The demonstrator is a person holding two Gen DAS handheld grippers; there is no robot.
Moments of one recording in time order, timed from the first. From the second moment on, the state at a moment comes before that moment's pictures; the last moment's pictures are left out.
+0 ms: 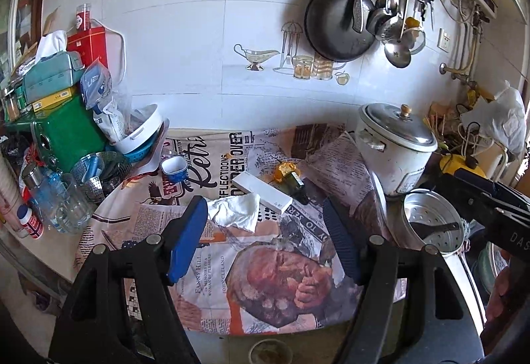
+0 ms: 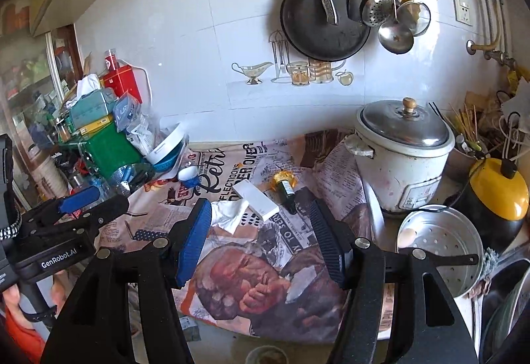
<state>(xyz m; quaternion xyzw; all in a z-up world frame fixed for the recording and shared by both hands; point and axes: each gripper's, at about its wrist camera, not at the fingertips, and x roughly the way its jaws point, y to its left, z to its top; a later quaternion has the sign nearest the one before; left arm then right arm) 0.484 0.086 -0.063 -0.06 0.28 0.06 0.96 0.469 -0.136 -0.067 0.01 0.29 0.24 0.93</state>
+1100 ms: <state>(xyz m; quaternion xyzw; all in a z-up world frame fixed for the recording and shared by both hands) 0.739 0.215 -0.296 -0.15 0.51 0.00 0.85 0.692 -0.073 -0.224 0.03 0.50 0.15 0.86</state>
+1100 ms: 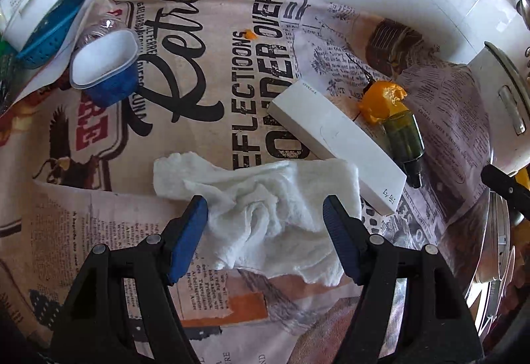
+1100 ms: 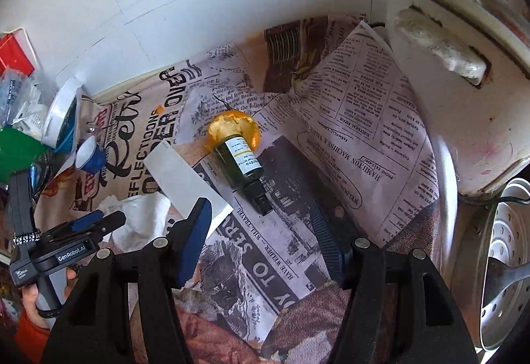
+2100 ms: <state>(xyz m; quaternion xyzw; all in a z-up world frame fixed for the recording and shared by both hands) 0.746 0.186 -0.309 -0.11 0.52 -0.03 0.85 0.751 -0.034 -0.287 0.01 0.53 0.19 0.82</state>
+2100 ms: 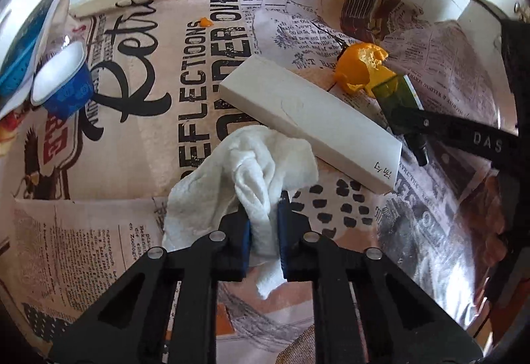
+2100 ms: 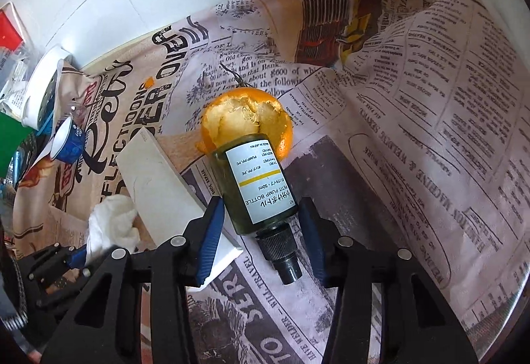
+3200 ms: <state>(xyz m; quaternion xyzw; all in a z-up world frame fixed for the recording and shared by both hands) 0.557 0.076 -0.098 -0.10 0.32 0.07 0.94 0.573 -0.149 -0.098 0.03 0.35 0.31 0.88</state>
